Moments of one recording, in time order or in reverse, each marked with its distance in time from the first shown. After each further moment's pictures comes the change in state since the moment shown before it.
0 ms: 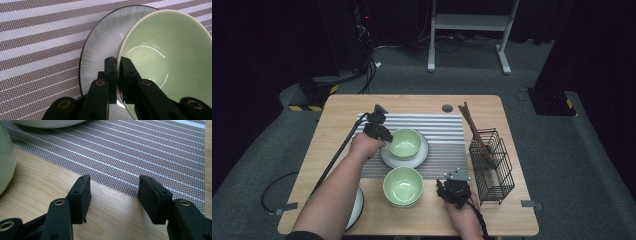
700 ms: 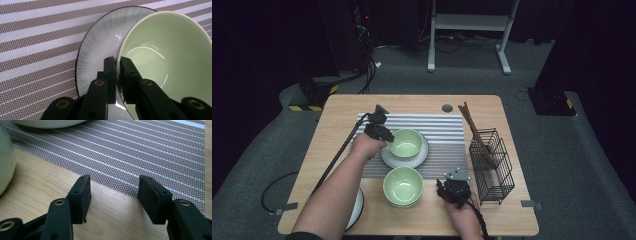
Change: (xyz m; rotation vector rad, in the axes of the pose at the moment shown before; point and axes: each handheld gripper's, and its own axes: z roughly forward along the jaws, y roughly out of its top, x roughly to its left) left arm -0.003 -0.001 0.000 -0.015 -0.005 0.012; right arm 0.000 0.000 0.000 -0.001 -0.001 -0.001
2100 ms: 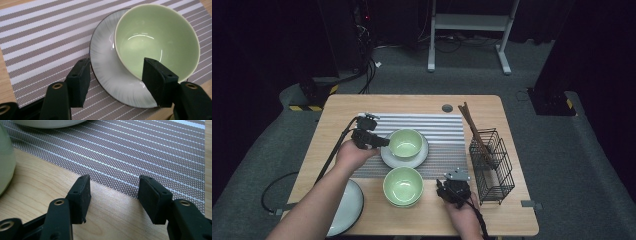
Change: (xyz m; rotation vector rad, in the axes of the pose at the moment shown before) left arm -0.007 -0.047 -0.050 -0.164 0.079 0.176; right arm 0.000 0.000 0.000 0.003 -0.003 -0.003
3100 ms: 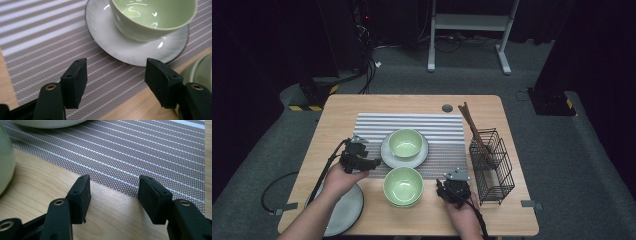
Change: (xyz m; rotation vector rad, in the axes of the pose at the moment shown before) left arm 0.005 -0.077 -0.007 -0.095 -0.049 0.046; right arm 0.000 0.000 0.000 0.000 -0.001 0.000
